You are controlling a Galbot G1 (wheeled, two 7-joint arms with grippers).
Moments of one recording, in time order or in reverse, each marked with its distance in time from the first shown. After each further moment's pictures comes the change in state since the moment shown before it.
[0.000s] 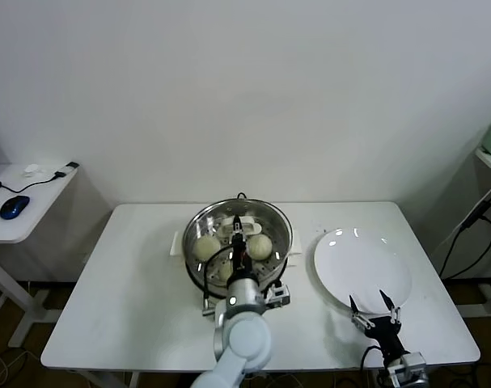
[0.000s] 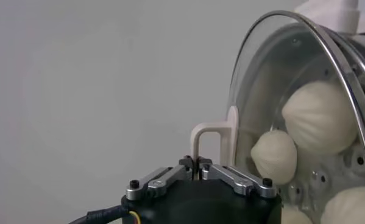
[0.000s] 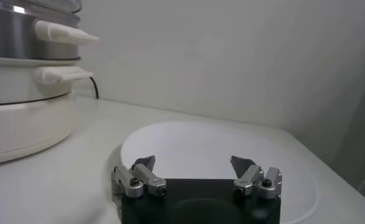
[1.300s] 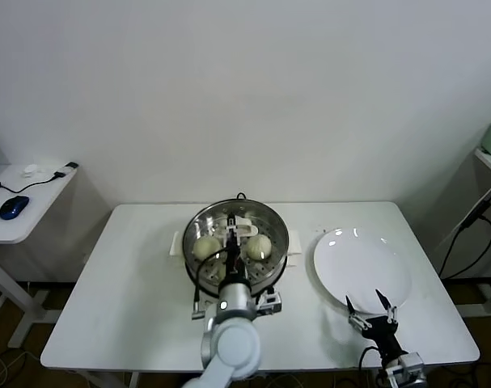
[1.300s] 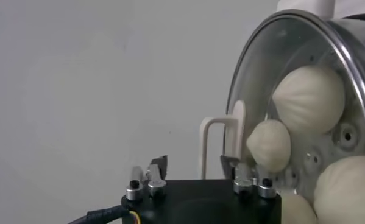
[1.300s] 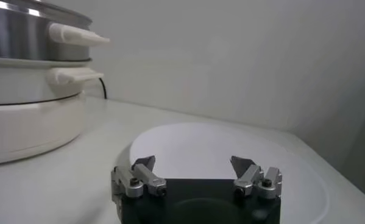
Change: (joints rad) left arm 0.026 0.078 0.004 -0.079 0.007 -0.021 0.066; right arm -0.002 0.000 -0.004 0.008 -0.016 -0.002 -0.024
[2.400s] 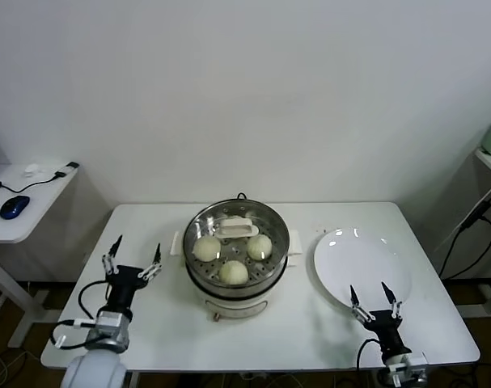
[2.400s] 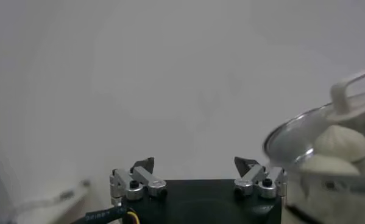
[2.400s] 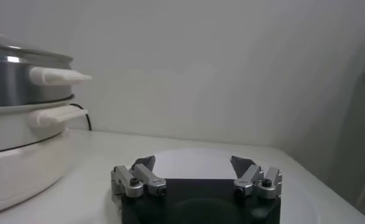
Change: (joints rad) left arm 0.360 0.203 -0.662 -0.087 -1.573 -0.688 -0.371; right arm -0.003 0.008 -0.010 0.031 0.076 0.062 0.074
